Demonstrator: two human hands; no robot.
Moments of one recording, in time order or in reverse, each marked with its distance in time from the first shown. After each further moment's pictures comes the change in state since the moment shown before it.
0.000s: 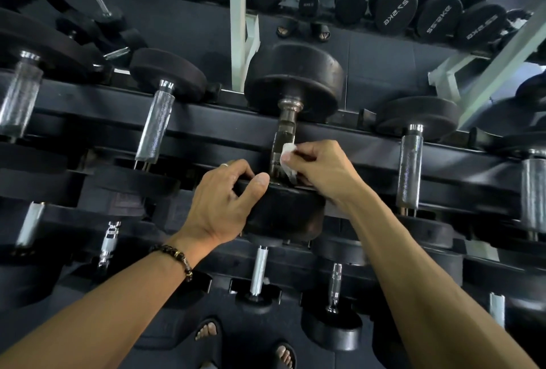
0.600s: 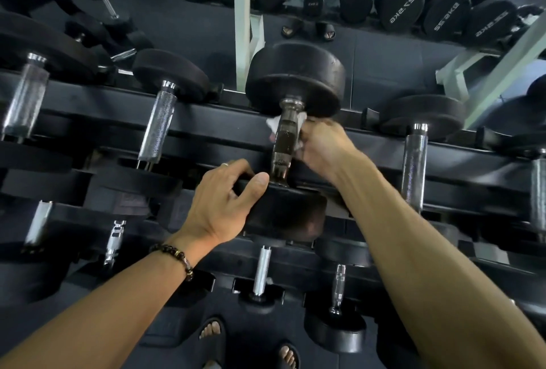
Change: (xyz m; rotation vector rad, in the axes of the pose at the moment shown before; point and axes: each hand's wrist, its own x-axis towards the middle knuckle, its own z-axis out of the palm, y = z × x) left_hand 0.000 0.000 0.000 -0.019 -0.008 -0.022; right_hand 0.046 -0.019 -0.002 0.711 -0.011 0.242
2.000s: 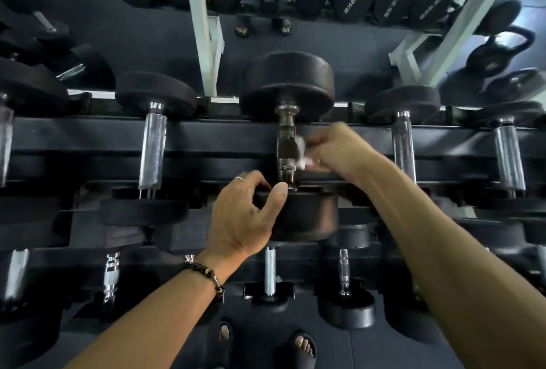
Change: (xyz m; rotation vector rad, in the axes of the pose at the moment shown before) left_hand 0.003 -0.001 0.000 -0.063 -0.045 -0.012; right_hand -0.040 -0.007 -0.007 -0.831 0.141 -0.115
